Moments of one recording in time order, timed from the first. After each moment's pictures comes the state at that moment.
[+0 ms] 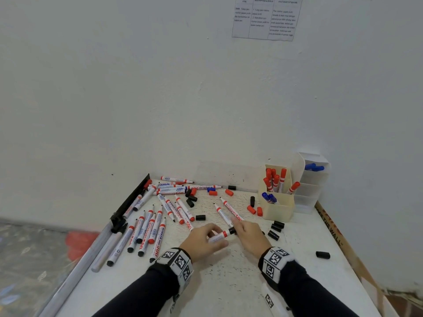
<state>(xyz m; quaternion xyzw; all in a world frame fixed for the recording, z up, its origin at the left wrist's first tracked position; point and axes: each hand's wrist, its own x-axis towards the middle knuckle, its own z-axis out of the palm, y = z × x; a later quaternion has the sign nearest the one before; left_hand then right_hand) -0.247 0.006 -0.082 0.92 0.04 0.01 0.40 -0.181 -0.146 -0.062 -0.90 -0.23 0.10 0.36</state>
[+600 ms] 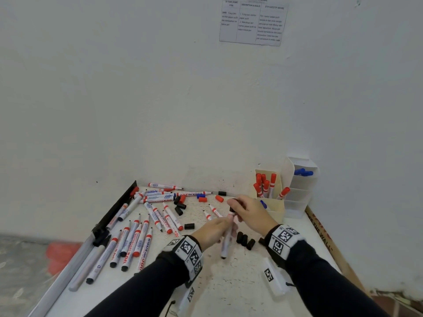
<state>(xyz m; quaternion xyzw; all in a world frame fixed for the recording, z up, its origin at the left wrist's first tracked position) -0.209 -0.034 -0.031 0.78 0.03 -0.13 0.61 -0.140 -0.160 -0.004 -0.85 -0.32 0.03 0.43</state>
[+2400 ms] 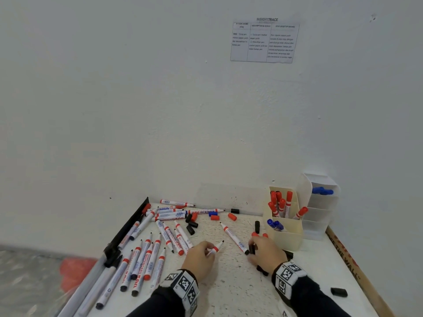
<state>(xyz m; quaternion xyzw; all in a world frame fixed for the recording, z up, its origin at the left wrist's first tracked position) -0.207 0.015 -0.078 0.90 0.18 0.04 0.40 -0.111 -0.162 -0.066 -0.96 -0.23 0.10 0.15</state>
